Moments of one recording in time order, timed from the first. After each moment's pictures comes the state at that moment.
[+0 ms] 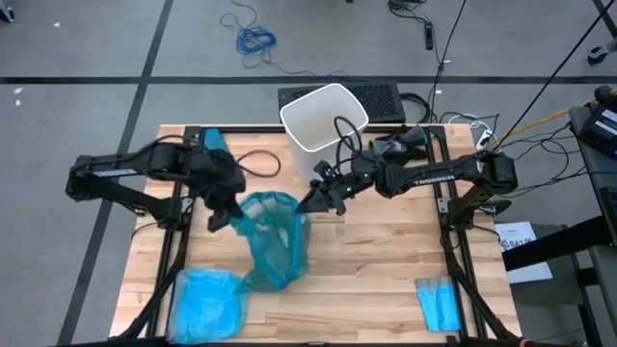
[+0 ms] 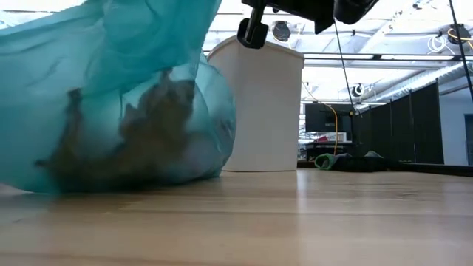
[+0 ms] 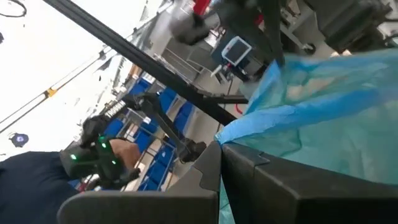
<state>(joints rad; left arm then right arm) 0.04 1.10 1.29 -1.14 0.34 -0.33 -0.08 1.61 1.06 0.59 -0.57 0.96</state>
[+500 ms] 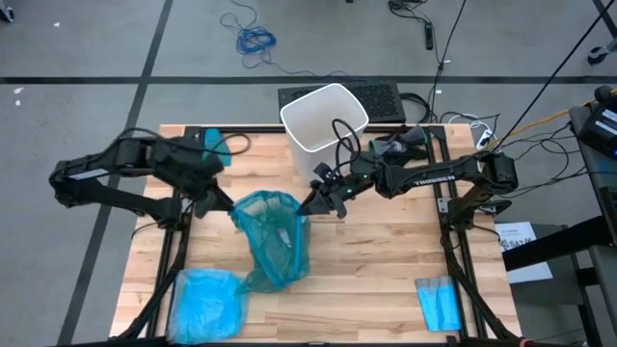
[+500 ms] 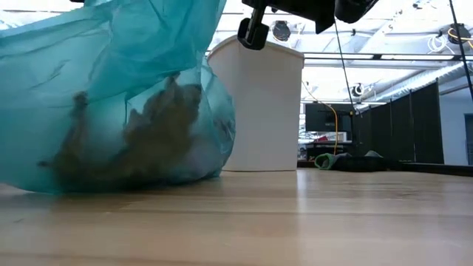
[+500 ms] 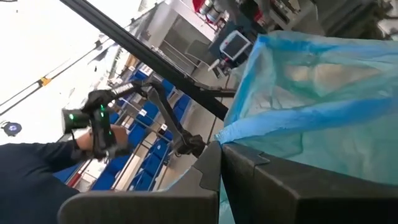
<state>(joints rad) 0.07 0.91 1.29 -1.11 0.32 -0.70 -0.08 1.61 1.06 0.56 -0.58 0.91</state>
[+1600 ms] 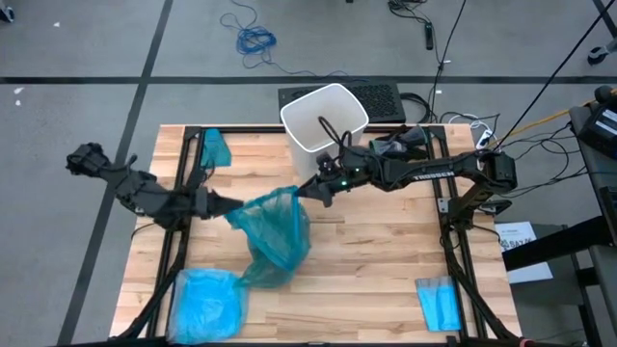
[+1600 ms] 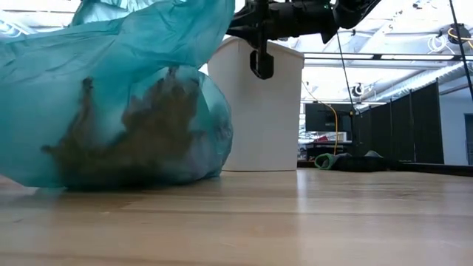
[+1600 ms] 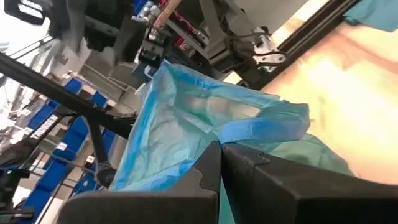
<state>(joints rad) -0.54 0.71 0.87 -0.42 -0.59 -1.50 -0.14 1.61 1.06 0.36 -0.34 0.80</state>
